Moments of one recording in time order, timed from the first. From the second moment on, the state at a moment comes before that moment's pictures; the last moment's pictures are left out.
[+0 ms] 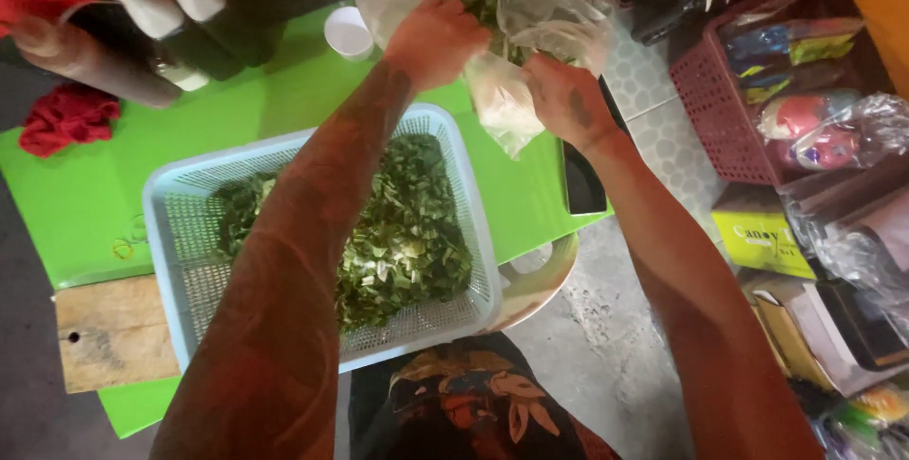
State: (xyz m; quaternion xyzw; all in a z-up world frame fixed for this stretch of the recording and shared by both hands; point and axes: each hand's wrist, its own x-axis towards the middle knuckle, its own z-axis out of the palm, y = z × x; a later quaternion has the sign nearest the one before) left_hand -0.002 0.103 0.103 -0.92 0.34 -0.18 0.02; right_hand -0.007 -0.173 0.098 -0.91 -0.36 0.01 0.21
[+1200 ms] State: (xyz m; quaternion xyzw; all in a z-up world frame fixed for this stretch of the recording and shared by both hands) left_hand -0.004 0.227 0.047 -0.99 0.07 0.01 0.15; right_hand -0.074 -0.208 0.072 -0.88 -0.08 0.24 0.41
